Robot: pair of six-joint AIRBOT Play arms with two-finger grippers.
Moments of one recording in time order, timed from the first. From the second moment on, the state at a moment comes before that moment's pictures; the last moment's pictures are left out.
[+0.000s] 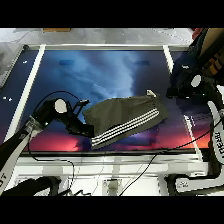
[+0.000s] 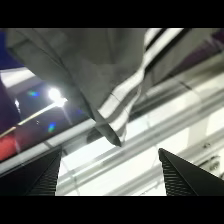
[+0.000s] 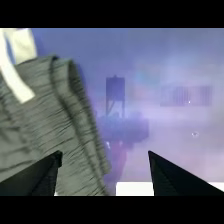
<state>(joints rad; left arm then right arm) -0.37 -1.26 1.00 1.16 -1.34 -1.48 -0.17 -1.55 1.40 -1.49 1.00 1.42</state>
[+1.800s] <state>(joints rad) -0.37 -1.28 0.99 1.25 -1.13 -1.49 -0.28 -1.99 1.50 -0.86 1.55 1.02</state>
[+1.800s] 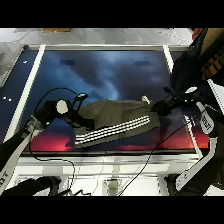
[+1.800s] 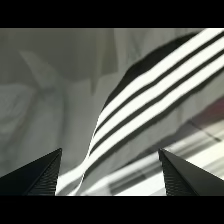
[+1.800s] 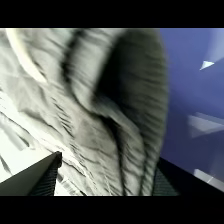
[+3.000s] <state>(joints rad) -0.37 -1.02 1.26 1.54 -1.05 -1.42 -0.13 -1.70 1.64 -0.94 1.43 1.27</state>
